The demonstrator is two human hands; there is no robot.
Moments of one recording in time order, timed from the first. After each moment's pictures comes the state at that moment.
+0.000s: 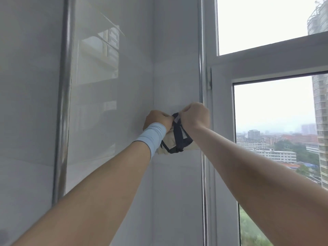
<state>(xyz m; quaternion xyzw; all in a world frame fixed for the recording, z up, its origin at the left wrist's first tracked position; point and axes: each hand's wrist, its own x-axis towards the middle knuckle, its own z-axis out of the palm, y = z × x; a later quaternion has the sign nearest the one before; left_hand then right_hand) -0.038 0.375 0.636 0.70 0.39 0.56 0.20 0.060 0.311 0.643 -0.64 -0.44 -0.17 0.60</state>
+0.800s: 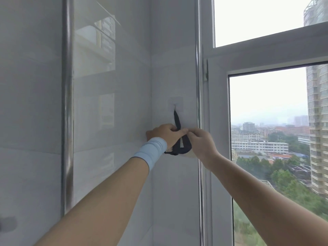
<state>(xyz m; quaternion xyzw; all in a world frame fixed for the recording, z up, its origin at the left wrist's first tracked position) -0.037 0.353 0.572 0.82 0.43 0.37 0.04 0.075 0.274 0.538 -0.53 -0.53 0.03 0.66</state>
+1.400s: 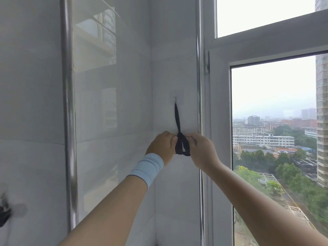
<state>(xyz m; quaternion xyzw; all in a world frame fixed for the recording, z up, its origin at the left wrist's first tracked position) -0.048 0.358 0.506 0.85 0.32 0.41 0.00 0.083 0.278 0.493 -0.59 -0.57 -0.13 0.56</state>
